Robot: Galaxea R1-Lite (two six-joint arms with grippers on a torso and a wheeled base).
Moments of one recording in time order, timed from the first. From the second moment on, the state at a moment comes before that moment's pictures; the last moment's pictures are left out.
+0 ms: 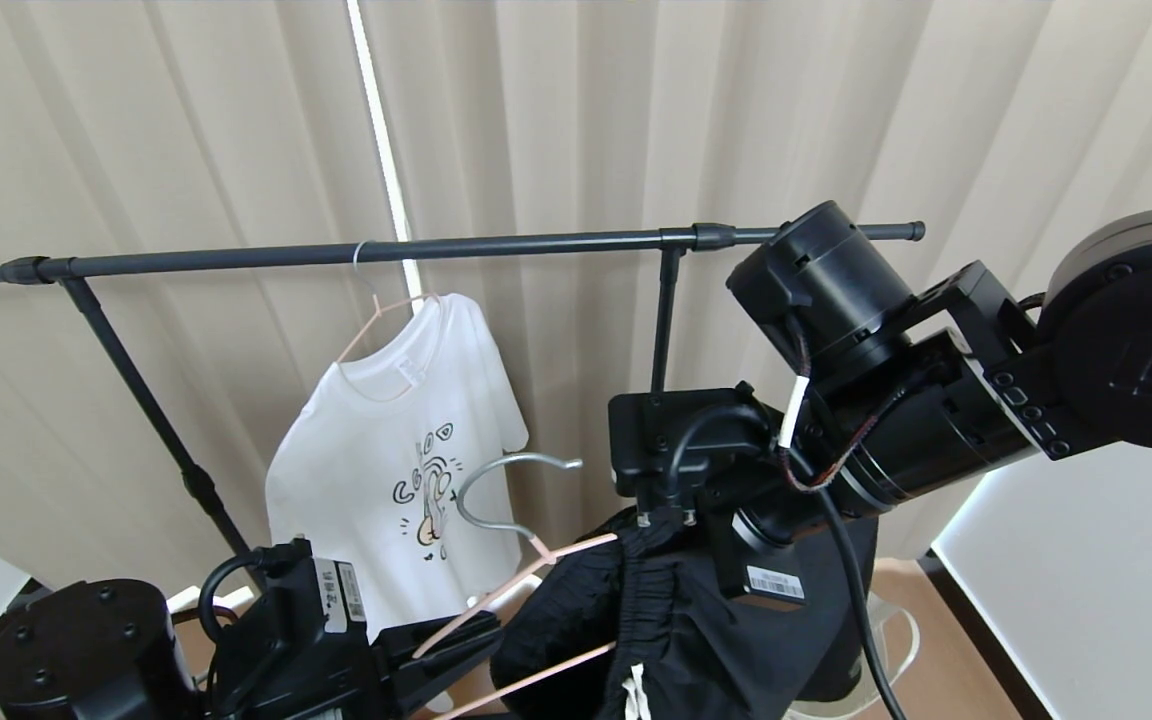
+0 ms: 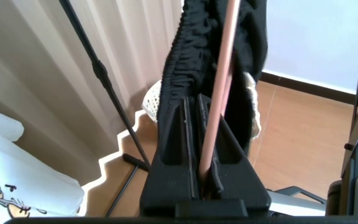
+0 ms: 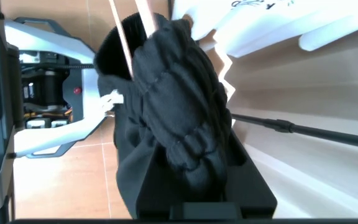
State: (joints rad) left arm -0.61 1.76 0.00 -1.57 -0.40 0.23; right arm 0.79 1.82 -1.50 0.62 0.19 -0.75
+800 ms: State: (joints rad) left arm -0.60 1.75 0.00 -1.57 -0.41 0.22; right arm 0.79 1.81 -1.50 0.62 0.19 -0.75
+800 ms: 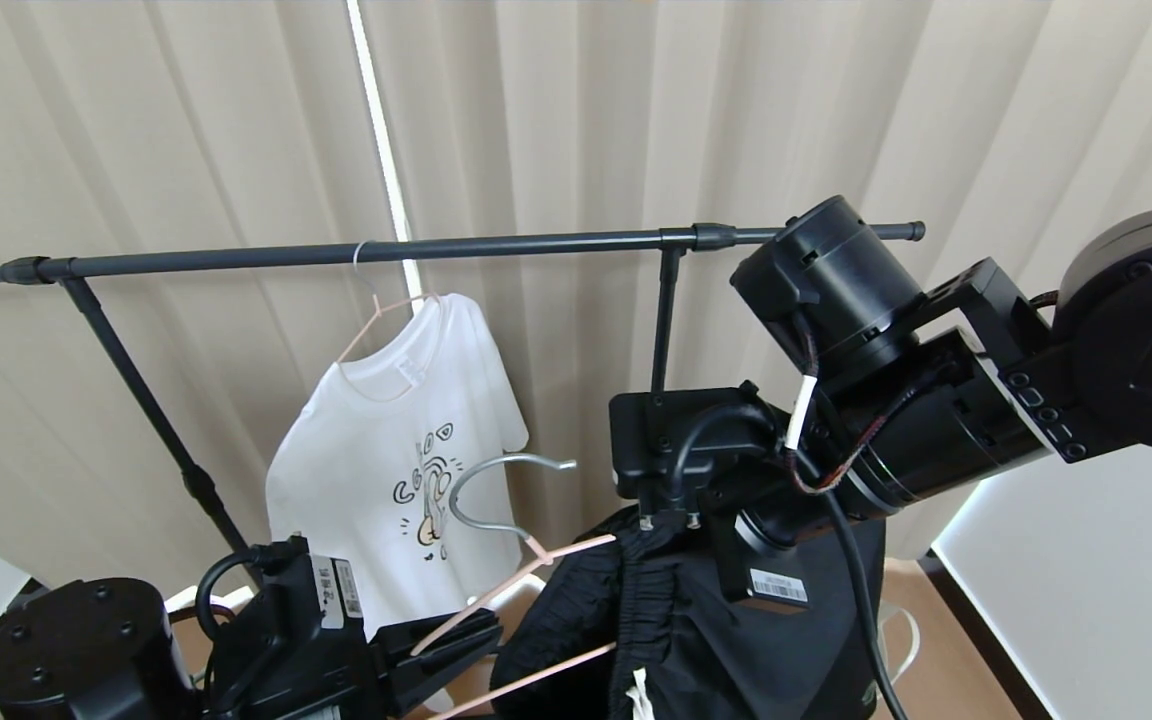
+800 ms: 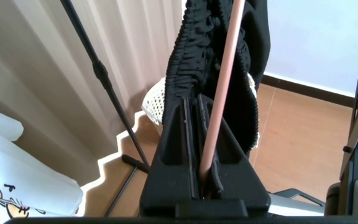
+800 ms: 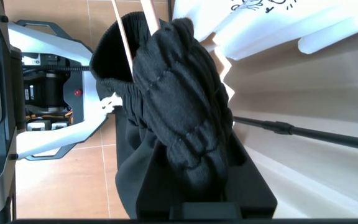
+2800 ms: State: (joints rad) left arm -0.33 1.65 -0.02 -1.57 -0.59 -0.06; right arm 0.68 1.68 -1.36 0.55 0.06 -0.73
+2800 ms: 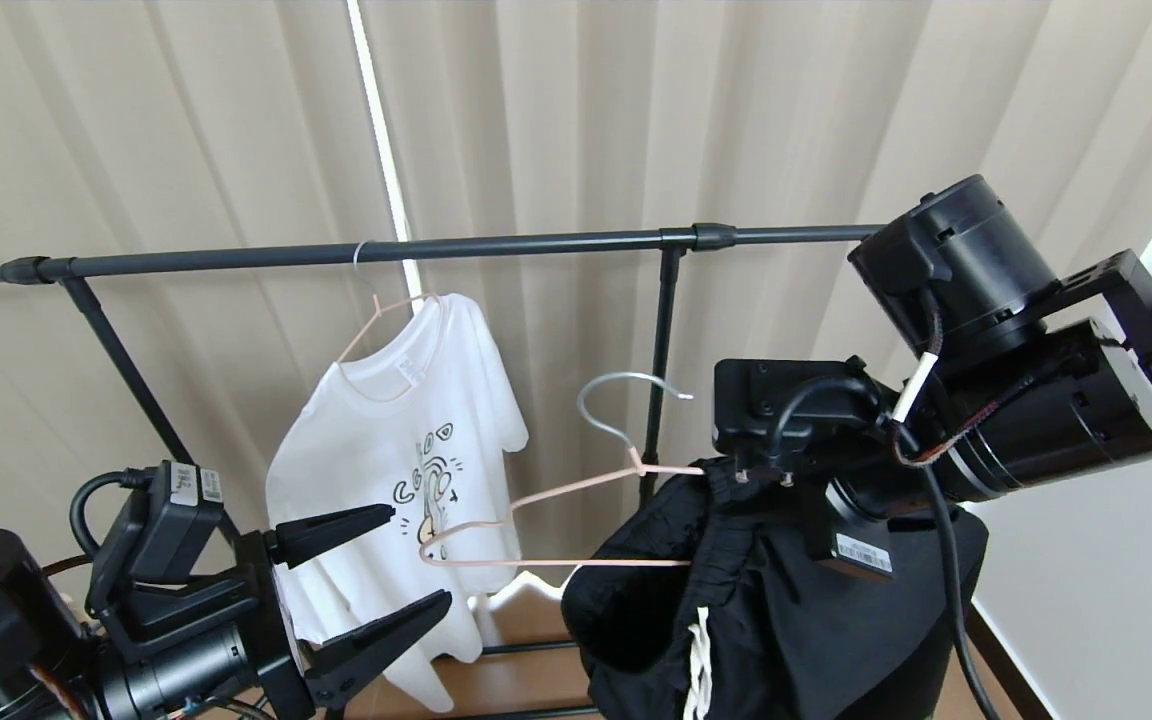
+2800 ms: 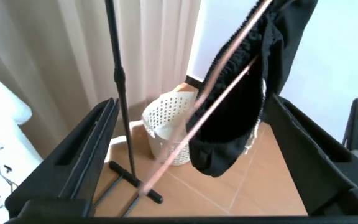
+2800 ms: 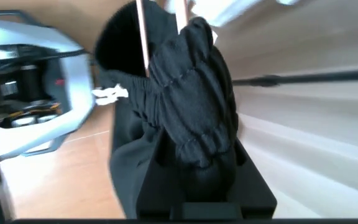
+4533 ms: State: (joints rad) left arm -0.71 1.92 -0.50 -1.11 0.29 -0.31; right arm 0.81 1.54 -1.17 0.15 -0.22 -0.43
